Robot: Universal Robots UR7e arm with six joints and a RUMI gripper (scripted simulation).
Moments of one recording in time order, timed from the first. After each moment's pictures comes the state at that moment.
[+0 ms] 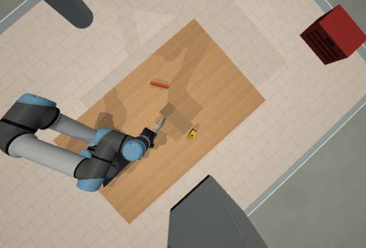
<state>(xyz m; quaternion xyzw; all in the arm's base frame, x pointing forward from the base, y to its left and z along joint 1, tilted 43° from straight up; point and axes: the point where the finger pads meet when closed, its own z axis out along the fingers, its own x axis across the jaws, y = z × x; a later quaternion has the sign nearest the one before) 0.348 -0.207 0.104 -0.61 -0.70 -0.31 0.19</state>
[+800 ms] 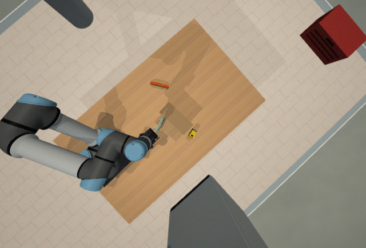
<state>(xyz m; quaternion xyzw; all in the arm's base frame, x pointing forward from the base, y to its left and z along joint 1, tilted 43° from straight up) 0.348 -0.200 0.096 -0.71 -0.60 -0.28 0.24</state>
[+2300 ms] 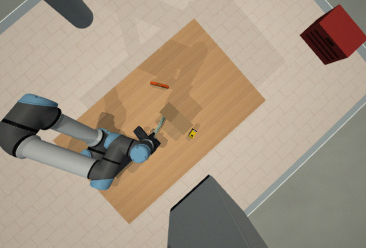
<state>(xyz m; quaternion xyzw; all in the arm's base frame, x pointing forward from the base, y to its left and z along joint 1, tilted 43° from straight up) 0.354 -0.162 0.054 -0.93 0.07 -0.03 0.37</state>
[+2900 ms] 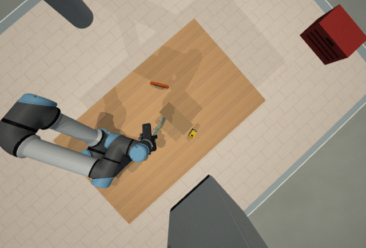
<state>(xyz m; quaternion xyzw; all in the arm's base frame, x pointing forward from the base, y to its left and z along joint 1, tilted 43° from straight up) 0.357 -0.146 0.036 -0.86 0.36 0.08 0.36</state>
